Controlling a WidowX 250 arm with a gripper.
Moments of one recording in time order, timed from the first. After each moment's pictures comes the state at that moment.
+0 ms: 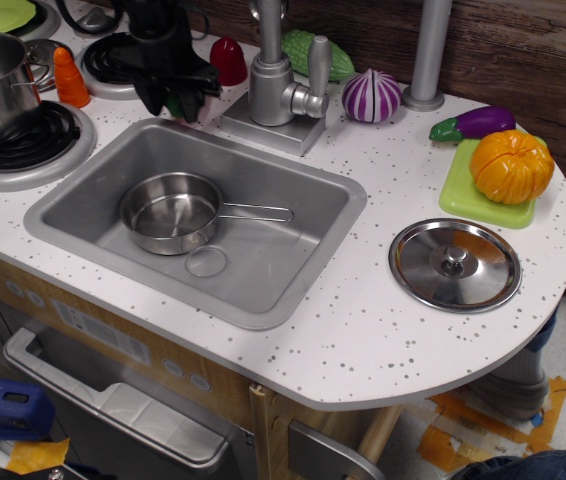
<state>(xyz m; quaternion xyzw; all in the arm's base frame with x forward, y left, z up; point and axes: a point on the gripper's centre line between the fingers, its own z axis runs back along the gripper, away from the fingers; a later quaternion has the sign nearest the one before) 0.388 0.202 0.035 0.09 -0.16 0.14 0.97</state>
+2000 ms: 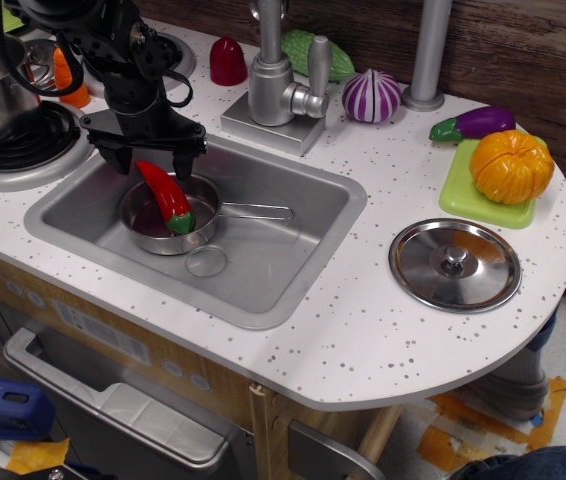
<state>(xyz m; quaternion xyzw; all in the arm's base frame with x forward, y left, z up) 0.337 0.178 0.008 0.09 -0.20 0.22 0.95</state>
